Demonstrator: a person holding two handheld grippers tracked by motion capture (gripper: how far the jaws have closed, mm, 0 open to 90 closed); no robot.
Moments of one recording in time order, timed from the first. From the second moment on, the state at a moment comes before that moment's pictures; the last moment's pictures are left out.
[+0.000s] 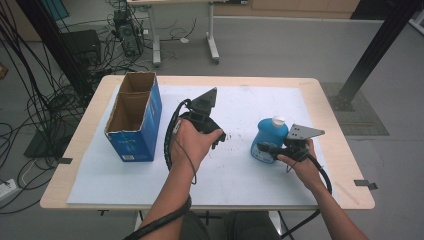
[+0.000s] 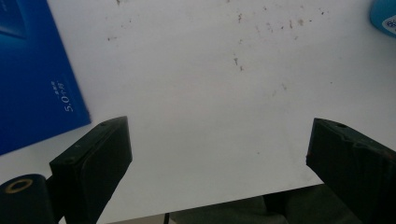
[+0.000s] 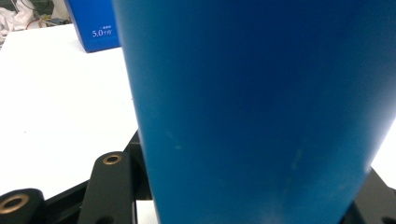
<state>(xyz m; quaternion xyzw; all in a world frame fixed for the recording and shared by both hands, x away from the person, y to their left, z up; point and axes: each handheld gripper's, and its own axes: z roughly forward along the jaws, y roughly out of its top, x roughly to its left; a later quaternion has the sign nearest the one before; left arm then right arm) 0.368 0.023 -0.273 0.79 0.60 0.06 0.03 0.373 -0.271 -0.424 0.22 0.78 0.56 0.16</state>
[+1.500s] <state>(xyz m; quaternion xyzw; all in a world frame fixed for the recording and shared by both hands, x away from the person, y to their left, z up) 0.367 0.019 -0.273 0.80 0.60 0.07 0.02 0.373 -0.271 -0.425 0.22 0.78 0.56 0.16</state>
